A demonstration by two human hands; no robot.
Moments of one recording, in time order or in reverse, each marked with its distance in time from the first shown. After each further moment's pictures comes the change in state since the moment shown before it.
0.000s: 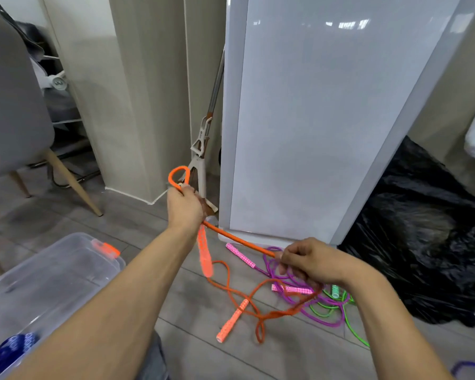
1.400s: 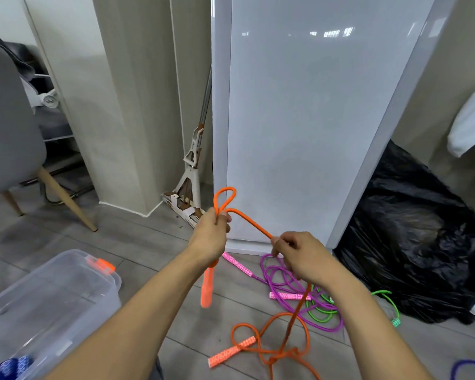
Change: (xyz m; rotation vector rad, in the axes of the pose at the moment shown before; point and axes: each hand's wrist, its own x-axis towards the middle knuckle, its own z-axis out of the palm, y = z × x) left_hand -0.053 -0.002 0.015 0.496 -0.468 -0.008; right_hand 0.005 -0.008 0.008 0.056 0.365 -0.057
